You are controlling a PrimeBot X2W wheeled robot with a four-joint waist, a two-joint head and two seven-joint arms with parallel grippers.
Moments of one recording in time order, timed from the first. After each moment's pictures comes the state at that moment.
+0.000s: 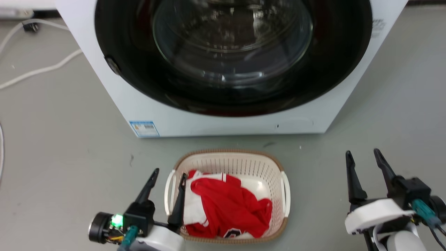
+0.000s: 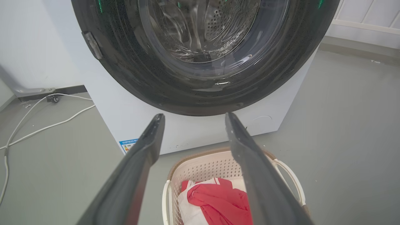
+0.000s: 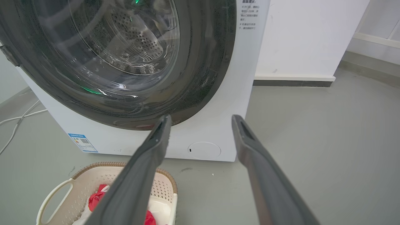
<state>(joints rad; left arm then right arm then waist) -0.01 0.07 -0.17 0.14 -0.03 -0.06 -0.26 -0.09 -0.05 -0.05 0.22 0.04 0.13 -0.25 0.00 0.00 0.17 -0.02</state>
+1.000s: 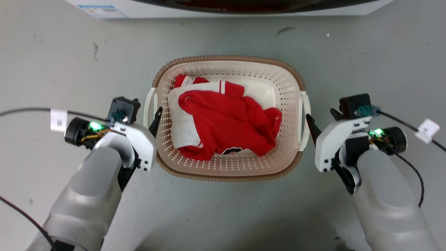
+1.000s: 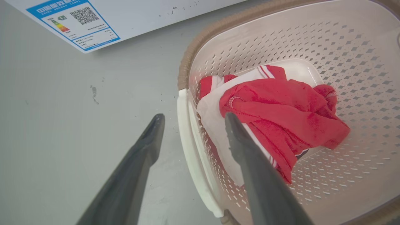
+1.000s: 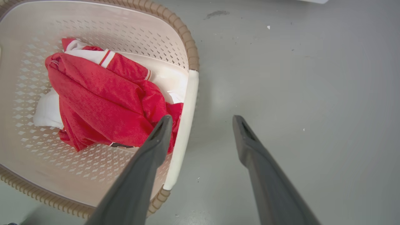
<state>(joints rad) -0.77 0.27 -0.49 0.94 -0.31 -0.13 -0.19 -0.61 -0.05 0.09 0.71 0.06 0.13 0.12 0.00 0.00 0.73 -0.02</state>
